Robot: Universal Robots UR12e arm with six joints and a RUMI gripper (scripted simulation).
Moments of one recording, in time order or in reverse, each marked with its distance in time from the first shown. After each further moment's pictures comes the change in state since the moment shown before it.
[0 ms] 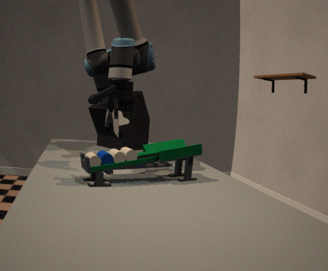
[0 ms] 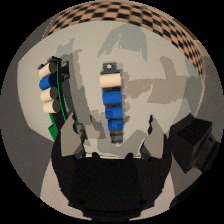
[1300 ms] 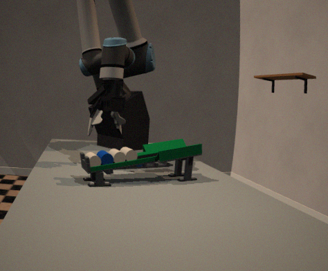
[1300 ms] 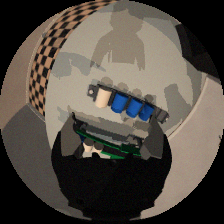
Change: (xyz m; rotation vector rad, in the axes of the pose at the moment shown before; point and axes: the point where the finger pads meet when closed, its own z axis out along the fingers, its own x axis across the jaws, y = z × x) arm 0.009 -0.024 0.003 -0.013 -0.010 1.134
